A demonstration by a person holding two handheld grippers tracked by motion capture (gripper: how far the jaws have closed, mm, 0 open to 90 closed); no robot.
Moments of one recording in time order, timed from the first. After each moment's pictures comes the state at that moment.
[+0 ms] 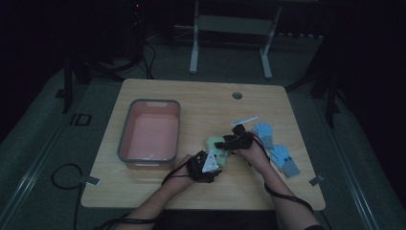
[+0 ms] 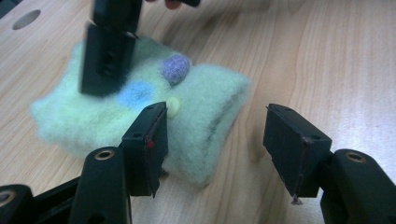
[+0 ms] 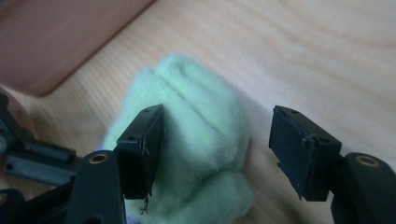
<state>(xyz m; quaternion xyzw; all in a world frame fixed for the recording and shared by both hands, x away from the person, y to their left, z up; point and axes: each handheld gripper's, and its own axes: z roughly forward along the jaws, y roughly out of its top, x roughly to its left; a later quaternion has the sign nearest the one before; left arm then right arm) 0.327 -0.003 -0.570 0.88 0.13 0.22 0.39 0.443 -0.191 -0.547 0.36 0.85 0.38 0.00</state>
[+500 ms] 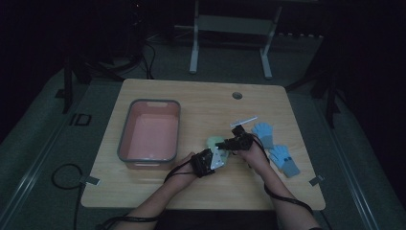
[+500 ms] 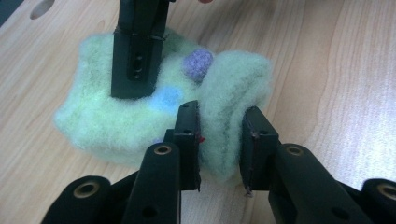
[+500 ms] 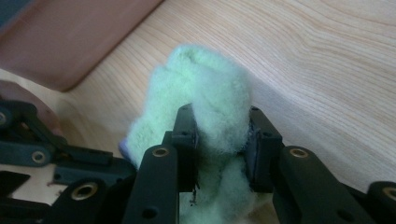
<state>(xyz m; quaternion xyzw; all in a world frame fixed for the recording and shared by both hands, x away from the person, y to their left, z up) 0.332 -0.015 -0.553 0.90 0.14 0.24 0.34 0.435 -0.190 -0.540 0.37 0.85 0.37 -0.02</state>
